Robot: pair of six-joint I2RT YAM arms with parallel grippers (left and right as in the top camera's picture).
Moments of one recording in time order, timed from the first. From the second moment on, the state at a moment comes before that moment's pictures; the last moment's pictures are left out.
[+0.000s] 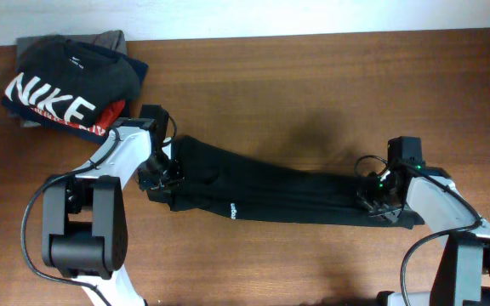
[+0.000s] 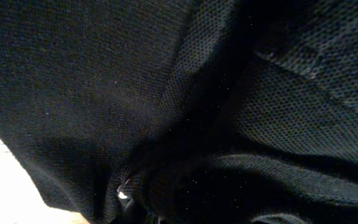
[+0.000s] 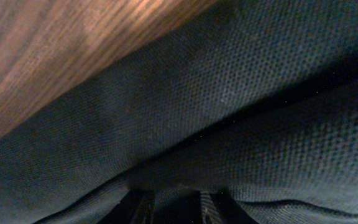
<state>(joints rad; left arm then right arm) -0.10 1.95 1.25 -0.96 0.12 -0.28 -0.15 1.55 0.76 -0.64 -0.13 0.57</state>
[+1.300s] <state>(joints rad) -0.16 1.65 1.25 -1.03 0.05 -0.30 -0.59 1.56 1.04 -0.99 -0.22 0.23</state>
